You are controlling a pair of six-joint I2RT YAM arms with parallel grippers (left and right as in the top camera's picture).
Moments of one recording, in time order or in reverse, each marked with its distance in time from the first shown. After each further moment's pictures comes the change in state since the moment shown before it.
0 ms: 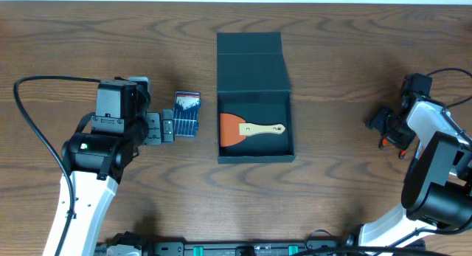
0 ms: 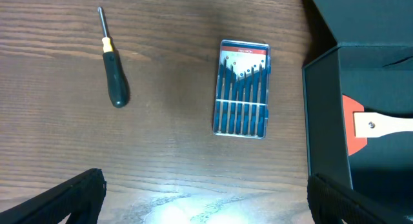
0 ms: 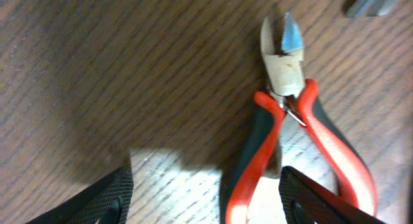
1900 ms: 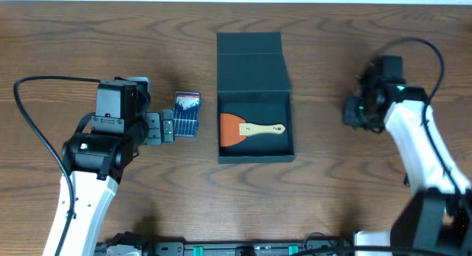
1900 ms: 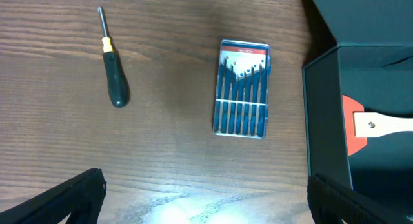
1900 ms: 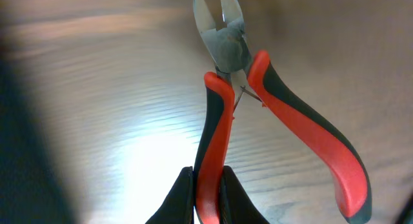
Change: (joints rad) left arm 0.000 0.000 0.000 0.000 0.000 0.000; right arm 0.344 -0.296 0.090 -0.260 -0.090 -0.288
